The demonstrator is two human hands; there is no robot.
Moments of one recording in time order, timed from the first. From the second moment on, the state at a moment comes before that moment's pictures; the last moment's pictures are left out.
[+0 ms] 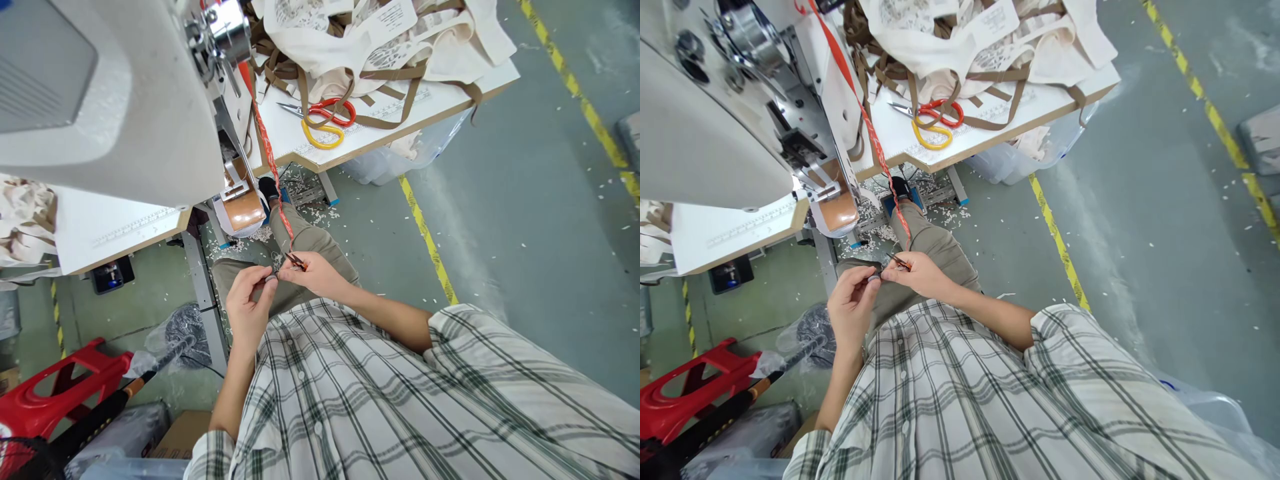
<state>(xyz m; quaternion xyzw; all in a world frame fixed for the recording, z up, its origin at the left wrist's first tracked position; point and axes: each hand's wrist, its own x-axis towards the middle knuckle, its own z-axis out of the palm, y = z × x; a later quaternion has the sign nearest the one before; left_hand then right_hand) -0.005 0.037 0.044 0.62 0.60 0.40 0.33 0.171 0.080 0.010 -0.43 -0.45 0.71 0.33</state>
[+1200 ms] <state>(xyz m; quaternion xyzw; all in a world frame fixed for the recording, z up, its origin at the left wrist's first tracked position) 0.007 0.102 0.054 0.19 0.54 0.44 0.69 0.176 0.140 -0.001 -0.32 -0.70 0.48 0.42</state>
